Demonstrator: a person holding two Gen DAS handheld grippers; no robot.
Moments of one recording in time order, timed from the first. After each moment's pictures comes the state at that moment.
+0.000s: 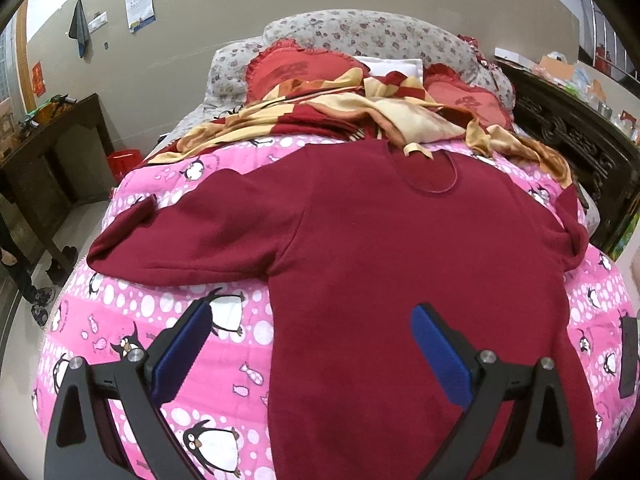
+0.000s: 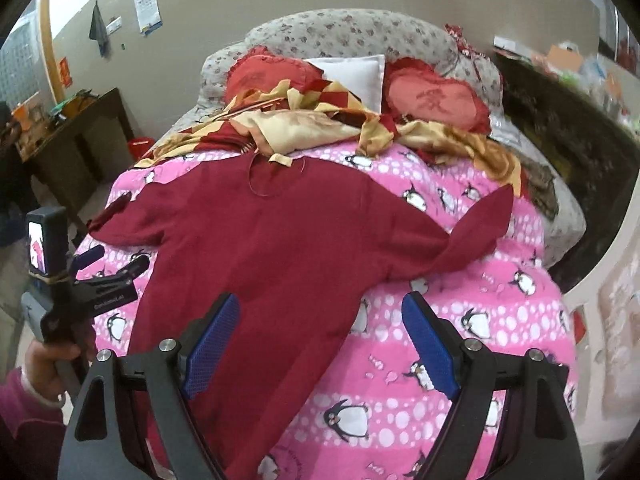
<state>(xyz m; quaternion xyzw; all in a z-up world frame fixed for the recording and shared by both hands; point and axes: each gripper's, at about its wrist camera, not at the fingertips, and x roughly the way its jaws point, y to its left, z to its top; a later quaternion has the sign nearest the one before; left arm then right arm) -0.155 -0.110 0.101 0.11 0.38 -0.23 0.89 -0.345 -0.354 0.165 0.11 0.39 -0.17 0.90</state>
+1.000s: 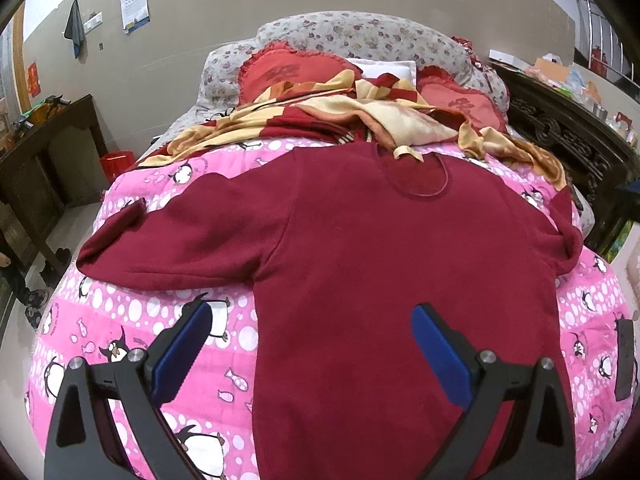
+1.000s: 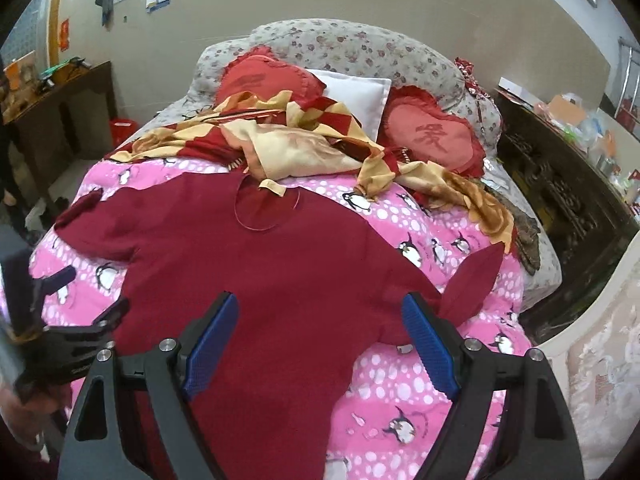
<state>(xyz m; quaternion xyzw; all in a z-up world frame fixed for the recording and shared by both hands) -0.153 -0.118 0.102 0.11 0.37 -0.24 0.89 -0.268 -0.347 0.170 0.04 0.39 -0.20 0.90</state>
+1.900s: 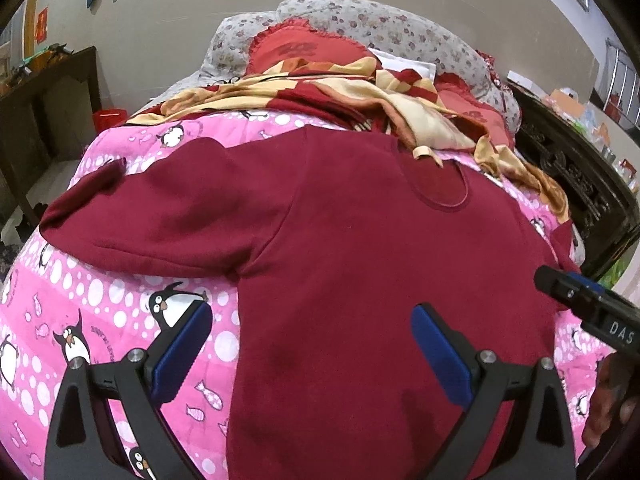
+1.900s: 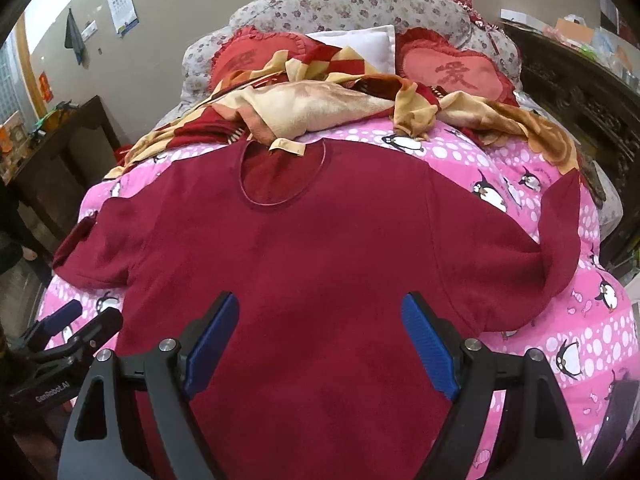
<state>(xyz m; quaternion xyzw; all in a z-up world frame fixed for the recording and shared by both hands) -0.112 -0.118 0.072 0.04 0.42 -0.24 0.87 -0.218 -0.360 0.080 0.15 0.39 -0.18 0.89</state>
